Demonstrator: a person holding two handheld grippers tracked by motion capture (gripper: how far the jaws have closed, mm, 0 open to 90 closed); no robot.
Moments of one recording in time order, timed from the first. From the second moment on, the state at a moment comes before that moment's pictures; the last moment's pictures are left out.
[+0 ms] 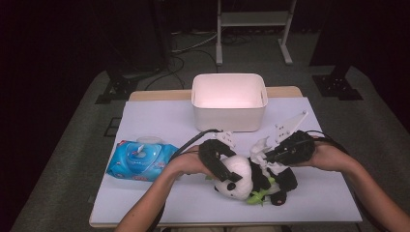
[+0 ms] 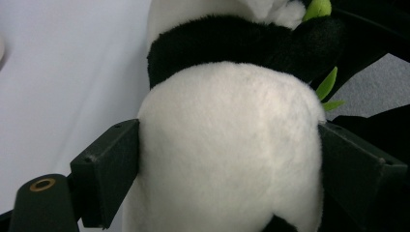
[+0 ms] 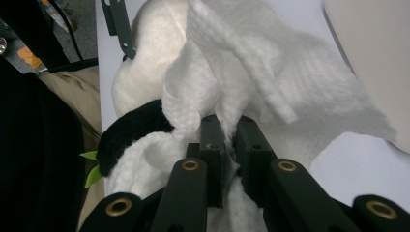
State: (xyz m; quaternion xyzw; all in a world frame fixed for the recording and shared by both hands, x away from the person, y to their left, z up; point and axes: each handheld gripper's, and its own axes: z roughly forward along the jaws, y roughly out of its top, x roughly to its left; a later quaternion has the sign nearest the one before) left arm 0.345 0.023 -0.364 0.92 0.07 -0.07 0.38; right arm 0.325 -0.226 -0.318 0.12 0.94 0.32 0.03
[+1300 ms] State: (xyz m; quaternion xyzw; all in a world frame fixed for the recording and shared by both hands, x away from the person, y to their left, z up) left arm 0.379 0.026 -0.358 0.92 0.02 -0.02 0.39; right arm 0.376 -0.219 -0.313 0.13 0.94 0.32 0.04
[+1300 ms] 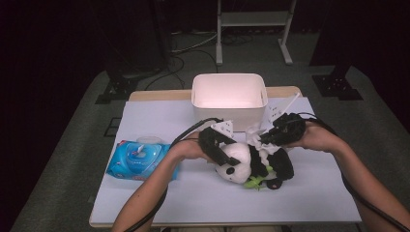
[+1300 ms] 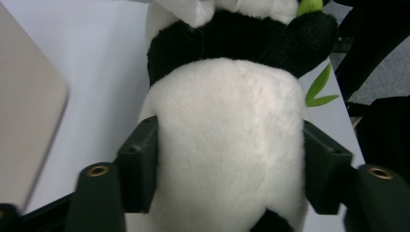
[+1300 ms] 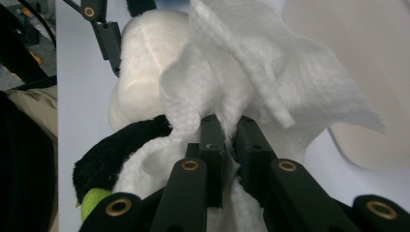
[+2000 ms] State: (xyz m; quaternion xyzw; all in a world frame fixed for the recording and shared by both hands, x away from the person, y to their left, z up) left arm 0.354 0.034 -0.367 0.91 0.07 -0.06 0.40; right arm 0.335 -0.203 -0.317 0.09 0.94 0.33 0.02
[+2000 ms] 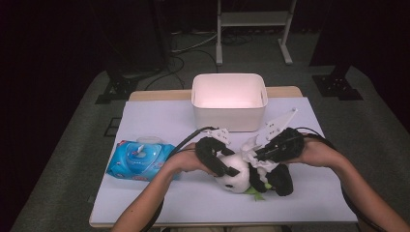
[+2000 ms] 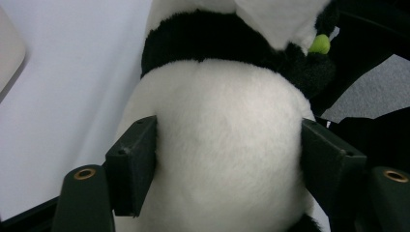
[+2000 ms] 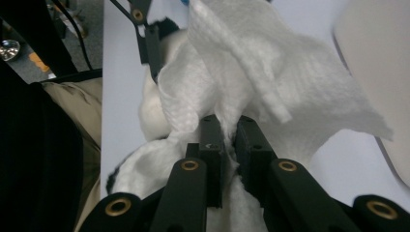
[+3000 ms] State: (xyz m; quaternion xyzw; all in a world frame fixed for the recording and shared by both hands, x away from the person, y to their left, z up) left arm 0.343 0.022 -0.359 0.93 0.08 -0.06 0.37; right arm 0.317 -0.234 -0.315 0.10 0.94 0.33 0.03
